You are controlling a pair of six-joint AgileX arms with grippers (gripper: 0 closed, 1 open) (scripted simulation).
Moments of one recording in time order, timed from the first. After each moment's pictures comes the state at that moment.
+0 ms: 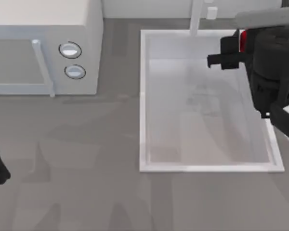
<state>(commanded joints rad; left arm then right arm) 0.00 0.00 0.00 0.00 0.00 0.00 0.49 1.69 0.82 0.65 0.59 -0.05</state>
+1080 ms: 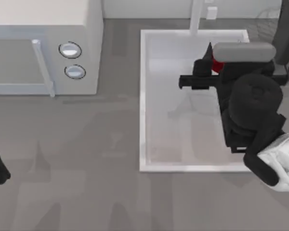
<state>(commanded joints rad) 0.00 0.00 0.00 0.00 0.00 0.00 0.66 1.82 0.68 1.11 0.68 0.02</state>
